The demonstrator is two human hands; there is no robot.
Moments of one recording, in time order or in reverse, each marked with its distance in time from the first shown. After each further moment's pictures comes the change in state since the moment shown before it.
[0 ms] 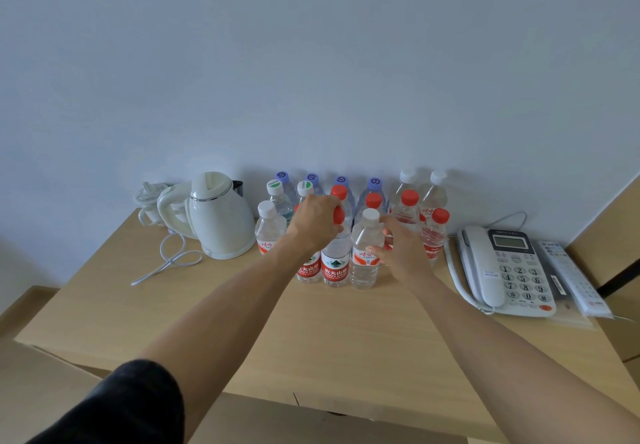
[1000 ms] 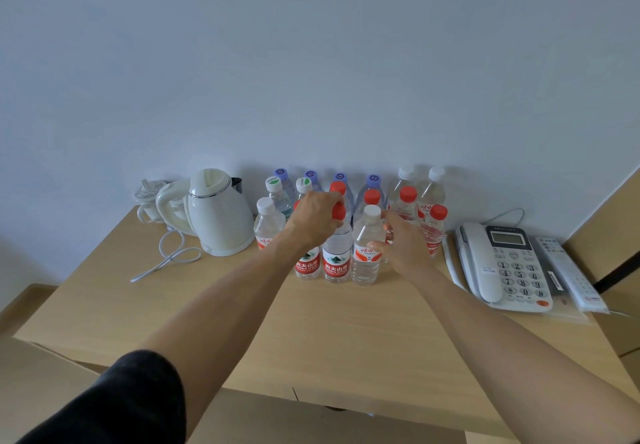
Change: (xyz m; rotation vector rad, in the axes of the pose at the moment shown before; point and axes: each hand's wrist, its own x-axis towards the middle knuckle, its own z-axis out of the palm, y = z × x) left_hand 0.000 -0.001 -0.002 -0.026 -0.044 0.048; right_hand 0.002 -0.002 -0.006 -0.056 0.003 -0.016
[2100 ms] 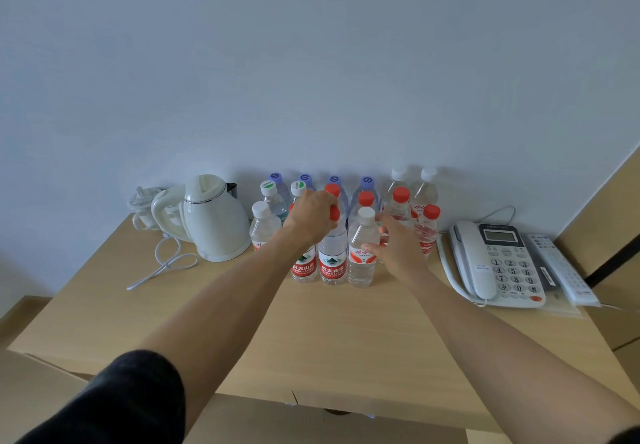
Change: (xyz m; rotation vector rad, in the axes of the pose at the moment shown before) left_hand 0.009 0.004 -0.002 0.091 -0.036 -0.030; right_hand -0.005 0.001 0.002 0.003 0.021 0.010
